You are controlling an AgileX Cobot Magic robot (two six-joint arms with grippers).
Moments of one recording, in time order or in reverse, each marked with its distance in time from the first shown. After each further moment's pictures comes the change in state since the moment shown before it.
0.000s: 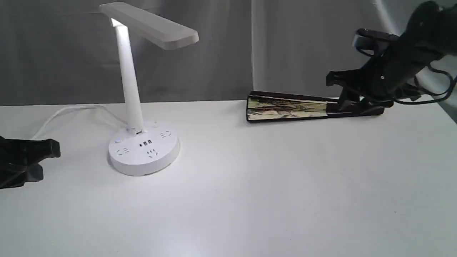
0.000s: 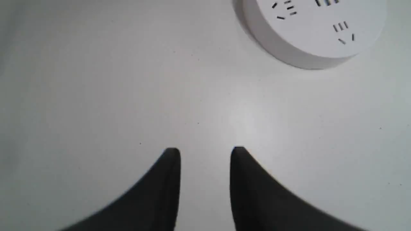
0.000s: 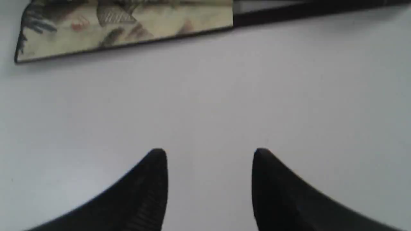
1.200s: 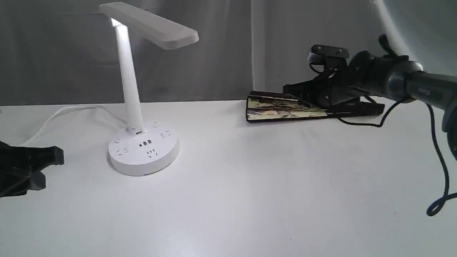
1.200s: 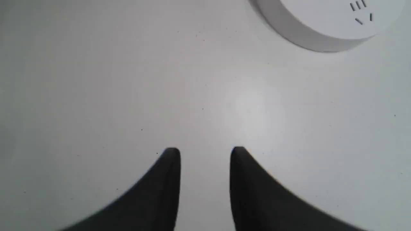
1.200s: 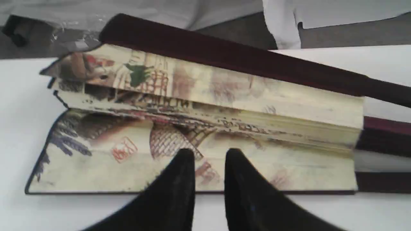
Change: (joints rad) left arm 0.000 0.026 0.000 -0.009 0.014 0.000; right arm 0.109 0.285 -0.190 0.164 -0.386 -0.147
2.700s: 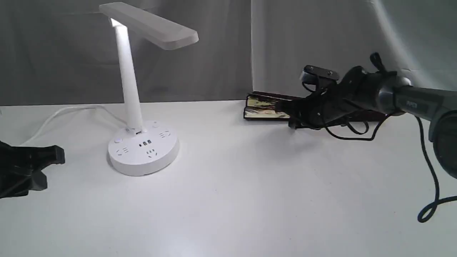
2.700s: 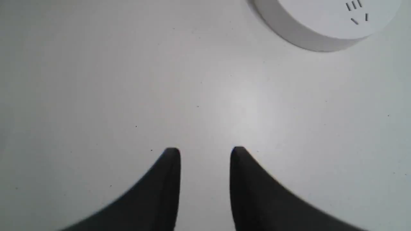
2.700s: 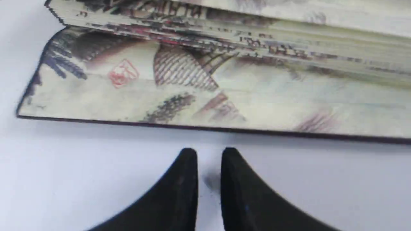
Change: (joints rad) left arm 0.000 0.000 0.000 -0.016 0.004 0.000; right arm 0.008 0.062 -0.013 0.102 0.153 -0.030
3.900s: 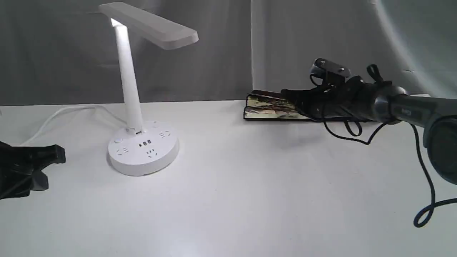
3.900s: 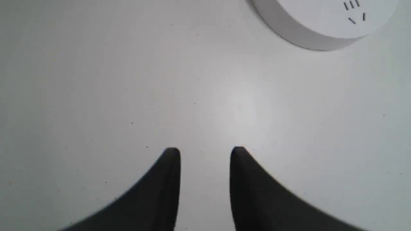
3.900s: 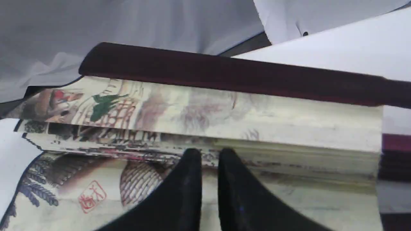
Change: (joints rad) left arm 0.000 0.000 0.000 -0.019 0.005 0.000; right arm 0.000 0.034 0.008 0.121 -0.327 -0.007
